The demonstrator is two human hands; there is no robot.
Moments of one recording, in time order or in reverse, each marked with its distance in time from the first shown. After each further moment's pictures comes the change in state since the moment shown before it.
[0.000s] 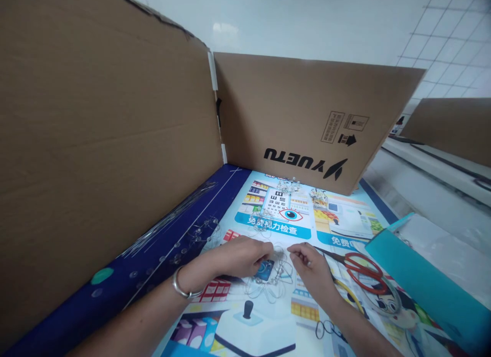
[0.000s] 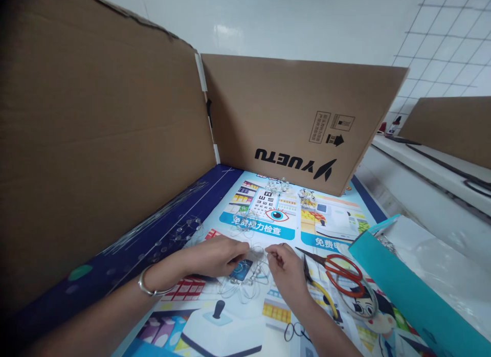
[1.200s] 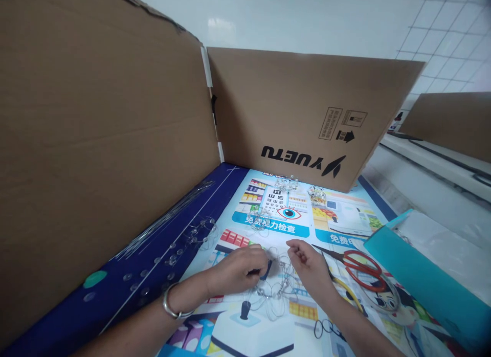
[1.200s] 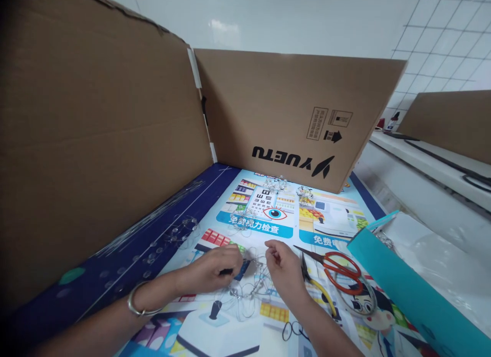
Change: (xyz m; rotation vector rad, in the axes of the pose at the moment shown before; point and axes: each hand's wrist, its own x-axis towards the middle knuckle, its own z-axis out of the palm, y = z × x) left_hand -0.011 0.008 0.032 -0.349 0.257 0.184; right_hand -0.001 0.008 0.007 0.092 0.017 0.100
